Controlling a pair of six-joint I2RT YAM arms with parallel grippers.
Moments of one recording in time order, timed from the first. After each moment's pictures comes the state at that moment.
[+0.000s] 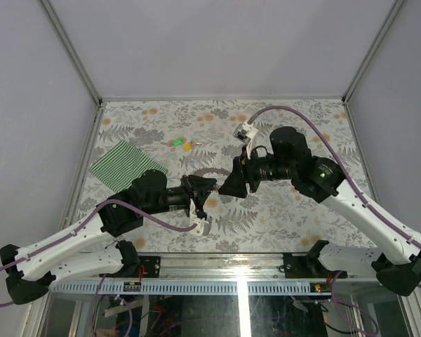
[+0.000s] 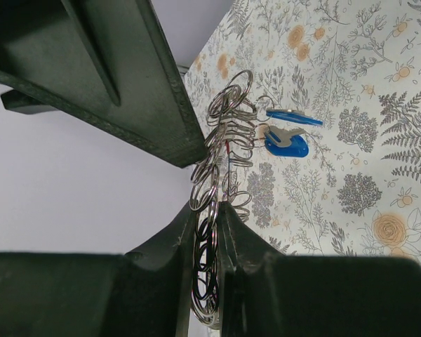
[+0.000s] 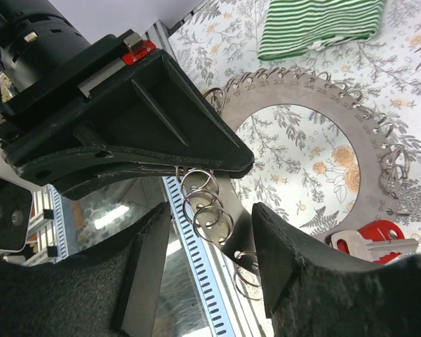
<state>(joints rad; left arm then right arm) -1.02 0.85 0.88 -0.29 0.26 1.18 0.80 1.12 1.26 -0.59 -0.55 0.31</state>
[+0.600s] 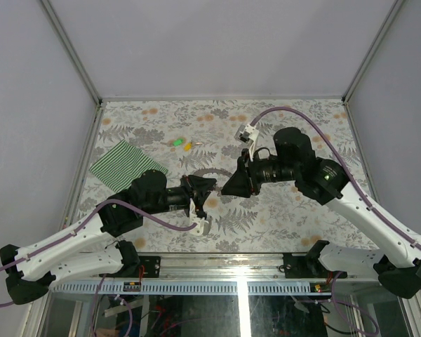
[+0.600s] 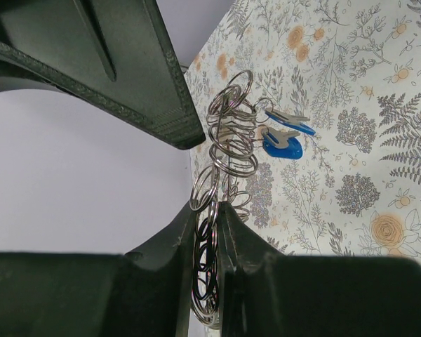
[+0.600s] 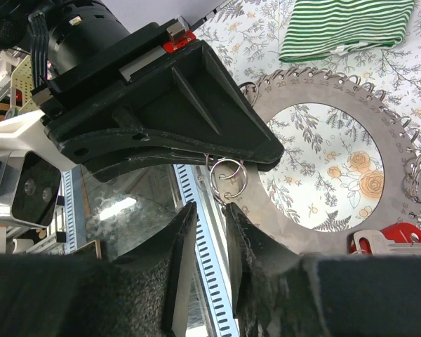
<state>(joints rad) -1.02 0.84 0.88 -0.29 0.26 1.17 0.80 1.11 1.26 -0.59 -0.62 0.30</state>
